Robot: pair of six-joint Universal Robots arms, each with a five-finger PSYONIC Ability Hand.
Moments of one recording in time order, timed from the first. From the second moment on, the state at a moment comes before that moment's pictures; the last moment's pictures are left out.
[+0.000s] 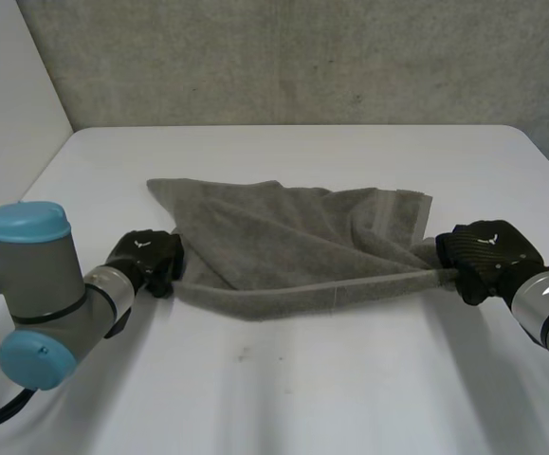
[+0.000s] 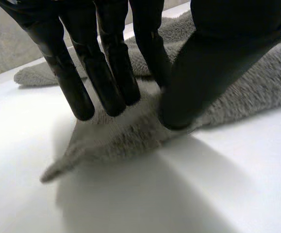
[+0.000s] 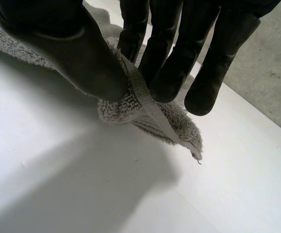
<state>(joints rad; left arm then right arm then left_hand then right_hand) 4.42 -2.16 -1.59 3.33 -1.41 3.33 1.69 -1.38 1.85 -0.07 1.28 2.66 1.10 1.11 1.10 1.11 0.93 1.33 1.32 1.34 1.34 1.16</state>
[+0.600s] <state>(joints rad) 4.47 -1.33 -1.69 3.20 -1.37 3.28 1.68 -1.76 1.47 0.36 1.22 2.65 1.19 1.22 1.22 1.22 1.02 1.33 1.34 1.34 1.34 1.16</state>
